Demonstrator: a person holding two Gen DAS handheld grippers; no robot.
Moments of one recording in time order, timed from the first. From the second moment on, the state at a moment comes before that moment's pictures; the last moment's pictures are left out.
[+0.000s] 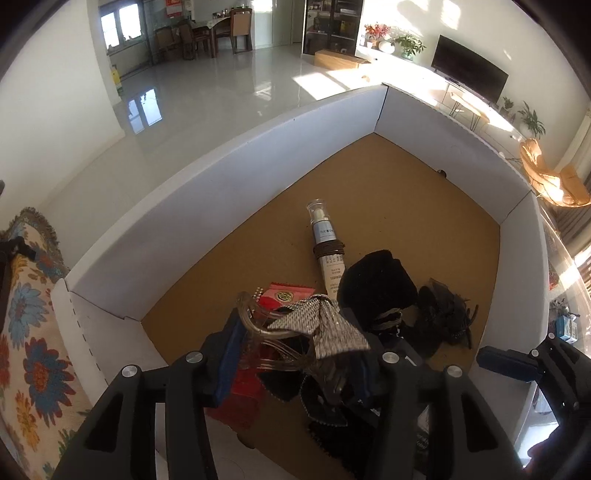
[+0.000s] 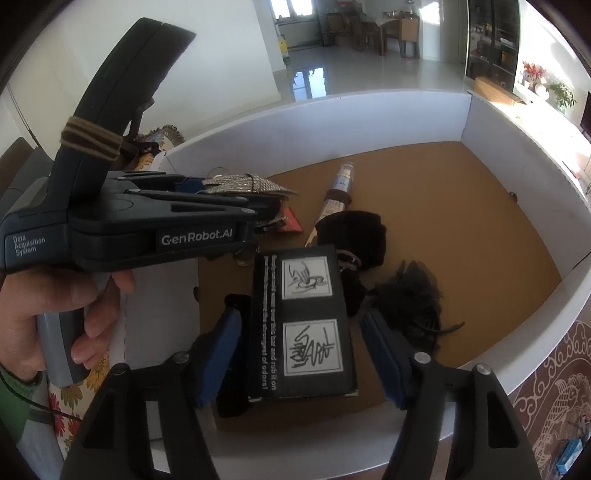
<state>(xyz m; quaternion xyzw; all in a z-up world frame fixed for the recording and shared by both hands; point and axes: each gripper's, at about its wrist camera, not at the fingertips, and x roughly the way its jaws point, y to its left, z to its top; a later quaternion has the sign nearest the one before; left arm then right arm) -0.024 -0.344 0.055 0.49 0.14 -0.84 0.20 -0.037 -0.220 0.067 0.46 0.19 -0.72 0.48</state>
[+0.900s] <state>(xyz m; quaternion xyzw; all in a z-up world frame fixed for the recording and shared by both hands) 0.000 -0.021 0.062 0.41 -0.01 -0.91 -0.05 0.019 0.210 0.020 0.43 0.07 -0.90 0.10</state>
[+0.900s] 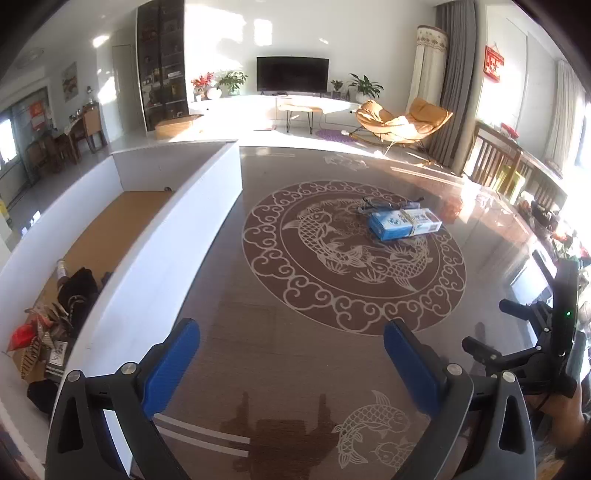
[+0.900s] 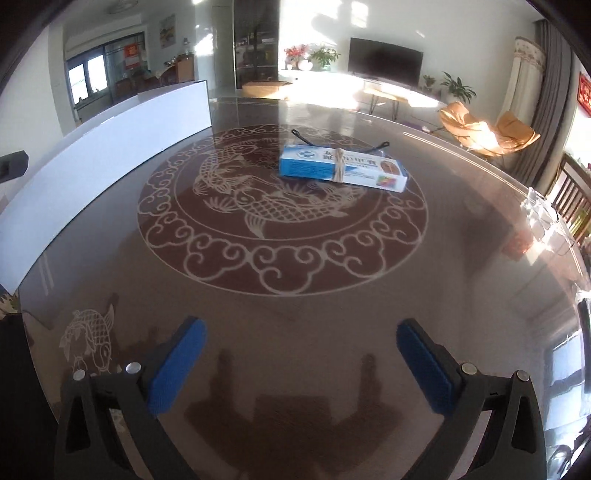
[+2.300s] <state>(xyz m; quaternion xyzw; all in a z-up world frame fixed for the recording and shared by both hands) -0.048 0.027 -0.023 0.46 -0.03 -0.89 -0.06 -0.196 0.322 0.007 0.46 -0.02 -0.89 -0.06</state>
